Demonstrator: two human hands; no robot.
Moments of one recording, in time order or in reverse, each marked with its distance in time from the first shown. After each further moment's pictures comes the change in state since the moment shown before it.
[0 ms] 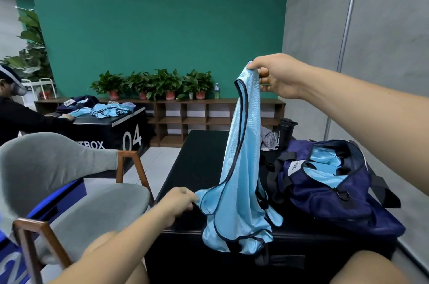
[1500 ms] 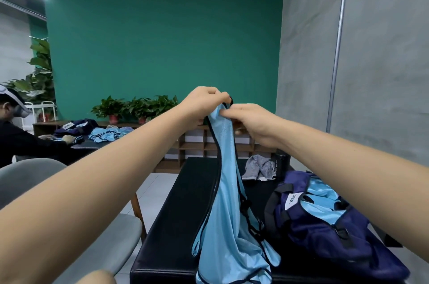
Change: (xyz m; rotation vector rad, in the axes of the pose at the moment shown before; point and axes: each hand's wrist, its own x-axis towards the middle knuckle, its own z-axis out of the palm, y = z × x) left_hand -0.059 0.326 -0.074 0.059 0.211 0.689; right_hand -0.013 0.014 0.046 -0.095 -0.128 -0.159
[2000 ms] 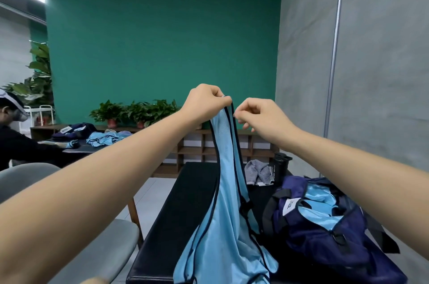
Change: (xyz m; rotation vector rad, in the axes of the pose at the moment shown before) left_hand 0.000 0.015 0.003 0.178 0.154 0.143; right_hand -0.014 -0.004 -0.035 -0.346 0.218 -0.247
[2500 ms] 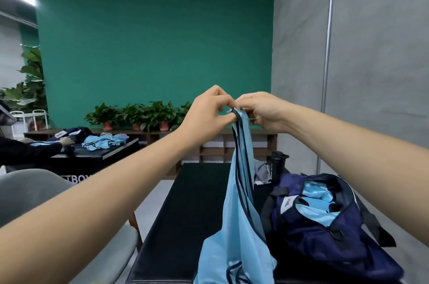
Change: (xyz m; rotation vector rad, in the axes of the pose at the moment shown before) left_hand -0.033 -0.006 0.016 0.092 0.049 0.516; right_hand 0.029 -0.006 -0.018 0.374 -0.221 0.301
